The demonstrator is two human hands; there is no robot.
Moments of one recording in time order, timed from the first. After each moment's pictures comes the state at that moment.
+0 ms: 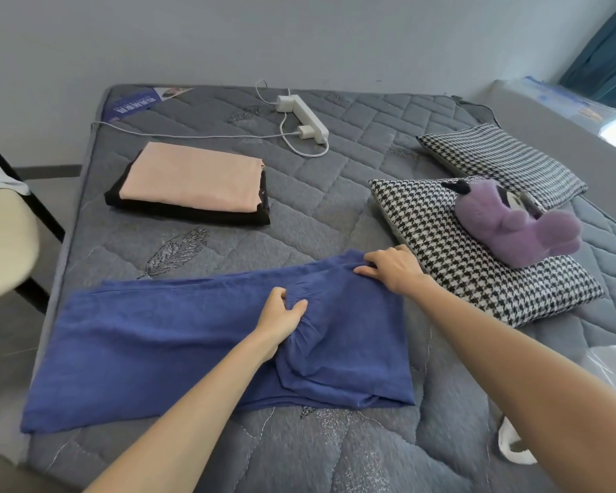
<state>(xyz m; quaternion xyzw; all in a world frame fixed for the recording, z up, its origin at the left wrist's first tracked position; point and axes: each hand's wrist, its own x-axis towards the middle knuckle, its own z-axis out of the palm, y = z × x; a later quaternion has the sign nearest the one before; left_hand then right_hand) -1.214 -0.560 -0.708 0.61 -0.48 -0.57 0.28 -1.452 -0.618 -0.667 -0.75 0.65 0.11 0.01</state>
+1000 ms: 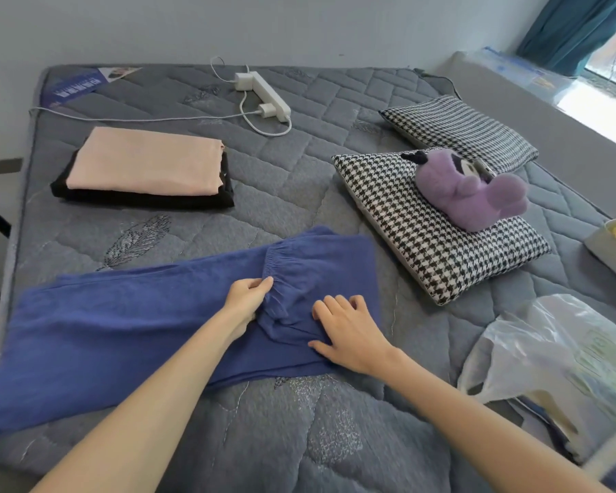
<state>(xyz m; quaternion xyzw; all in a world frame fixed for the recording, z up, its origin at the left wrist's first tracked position) -1.221 -0.565 -0.726 0.59 -0.37 -0.65 0.30 -1.395 -0.464 -0.691 -0.80 0.60 0.07 0.01</state>
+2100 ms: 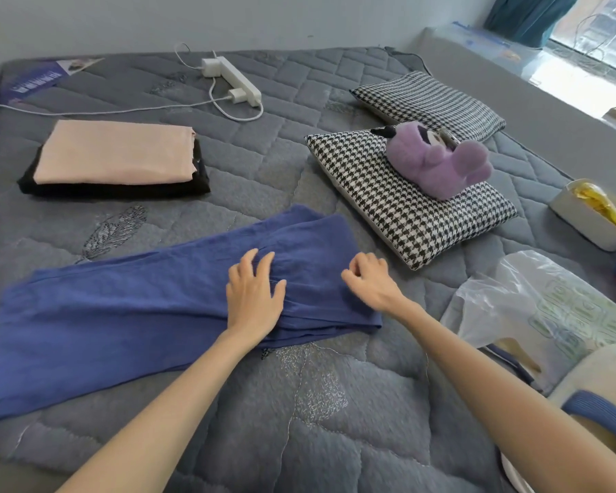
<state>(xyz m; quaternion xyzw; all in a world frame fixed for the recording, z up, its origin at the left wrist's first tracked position) -1.240 -0.499 -0.706 0.57 -0.77 -0.21 0.19 -1.464 -0.468 -0.697 -0.54 0.79 -0.15 0.24</state>
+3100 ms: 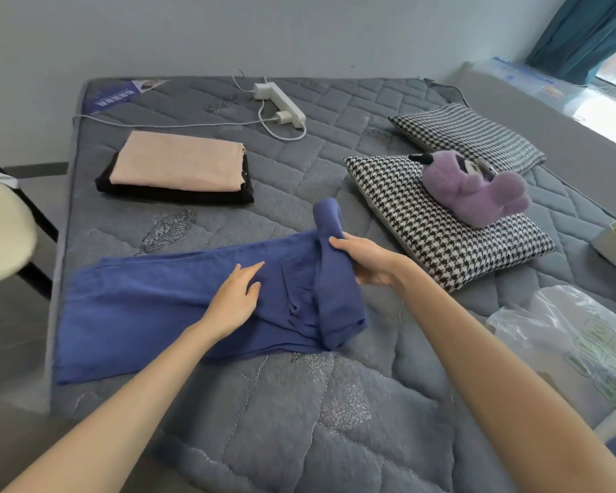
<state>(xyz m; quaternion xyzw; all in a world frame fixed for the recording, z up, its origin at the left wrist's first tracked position) -1.152 -0.519 -0.702 0.54 -0.70 -0.42 0.22 -1.400 -0.535 -0.631 -0.36 0.63 -0.28 0.63</state>
